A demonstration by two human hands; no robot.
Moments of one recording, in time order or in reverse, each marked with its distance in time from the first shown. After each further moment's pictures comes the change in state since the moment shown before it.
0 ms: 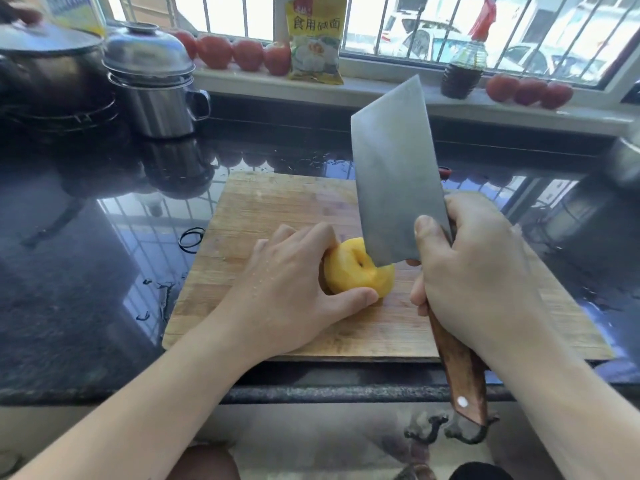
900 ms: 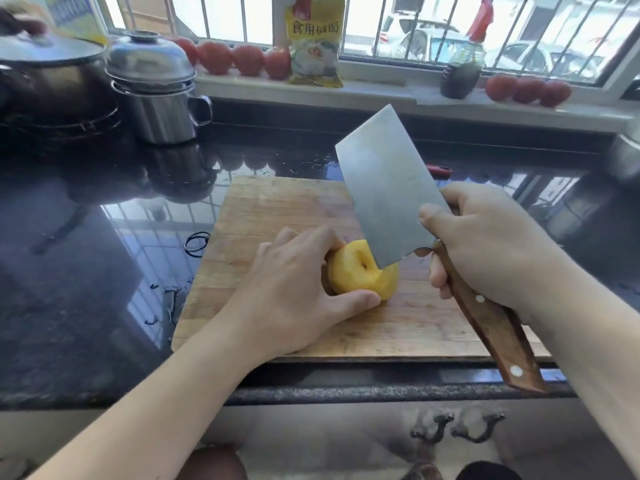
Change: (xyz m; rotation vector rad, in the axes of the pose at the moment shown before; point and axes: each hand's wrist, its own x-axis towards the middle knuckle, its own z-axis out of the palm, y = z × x) left_hand 0.000 -0.002 -0.002 -0.021 0.014 0.026; right_hand 0.033 0.004 -0.019 0.044 -0.289 0.170
